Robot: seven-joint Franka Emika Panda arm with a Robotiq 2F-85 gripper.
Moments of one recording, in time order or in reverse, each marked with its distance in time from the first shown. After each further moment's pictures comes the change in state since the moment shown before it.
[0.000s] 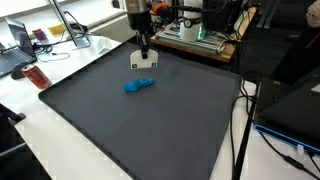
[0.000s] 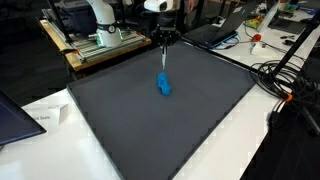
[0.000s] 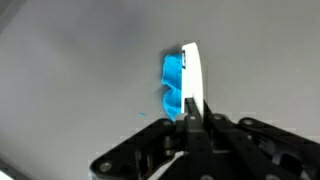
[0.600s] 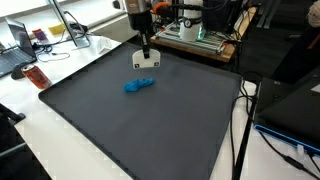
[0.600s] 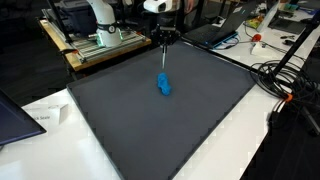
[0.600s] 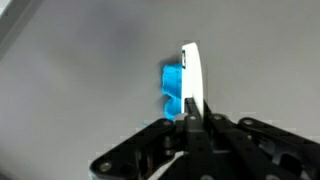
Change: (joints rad) arm 0.000 0.001 0.001 0.010 0.052 -0.039 0.026
